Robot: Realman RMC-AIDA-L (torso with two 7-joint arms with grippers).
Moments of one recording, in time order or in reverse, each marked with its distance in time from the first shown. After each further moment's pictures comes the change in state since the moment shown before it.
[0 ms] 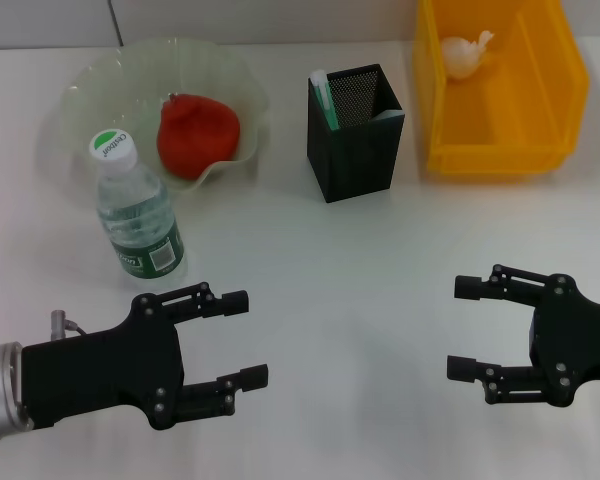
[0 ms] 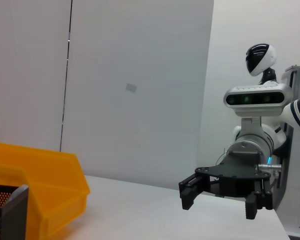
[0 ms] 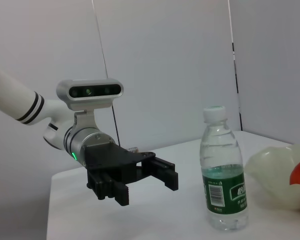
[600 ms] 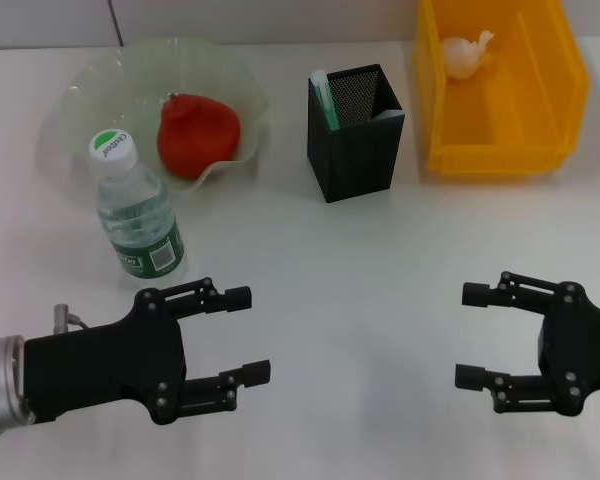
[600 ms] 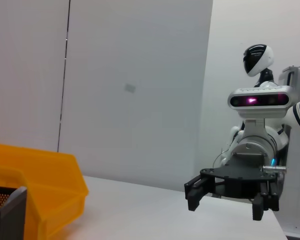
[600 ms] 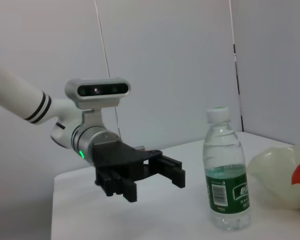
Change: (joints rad) left arm -0.013 0.001 0.002 0.005 0.001 0.001 -0.019; right arm -0.023 0.000 0.002 -0.016 0.004 -0.019 0.001
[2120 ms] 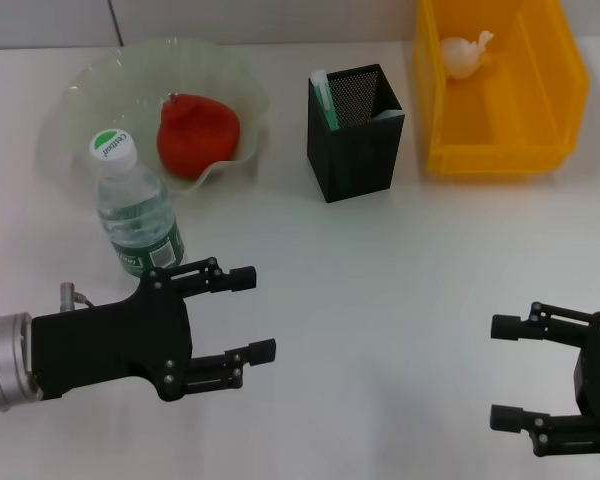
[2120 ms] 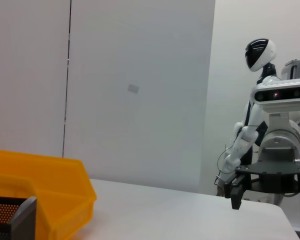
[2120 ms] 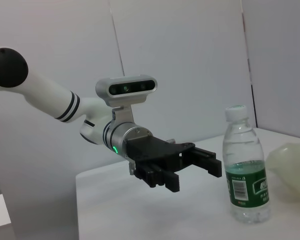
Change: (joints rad) left arm -0.037 0.000 -0.018 0.001 0.006 -0.019 0.003; right arm -0.075 -0.006 0.007 -0.099 -0.007 -0.102 0.053
